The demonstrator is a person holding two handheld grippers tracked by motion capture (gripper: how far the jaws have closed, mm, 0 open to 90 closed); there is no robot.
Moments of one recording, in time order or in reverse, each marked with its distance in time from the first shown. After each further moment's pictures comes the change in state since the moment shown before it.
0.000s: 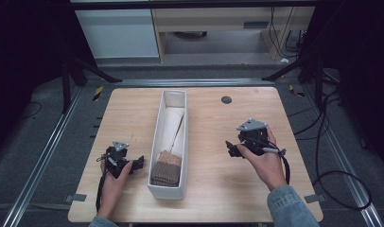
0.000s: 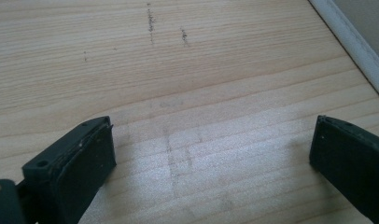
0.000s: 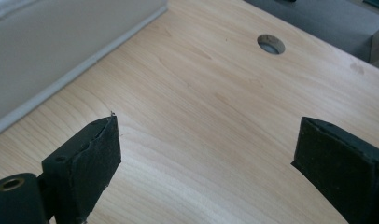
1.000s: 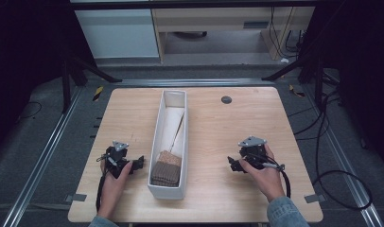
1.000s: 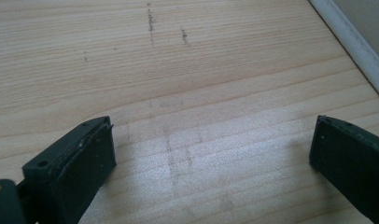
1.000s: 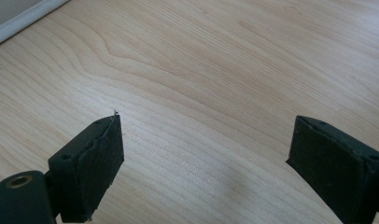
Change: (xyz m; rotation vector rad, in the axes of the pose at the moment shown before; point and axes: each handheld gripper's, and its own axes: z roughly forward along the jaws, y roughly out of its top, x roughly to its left) left arm 0.000 0.000 0.000 0.000 0.001 0.000; right arm 0.007 -0.061 0.032 0.072 0.051 0.054
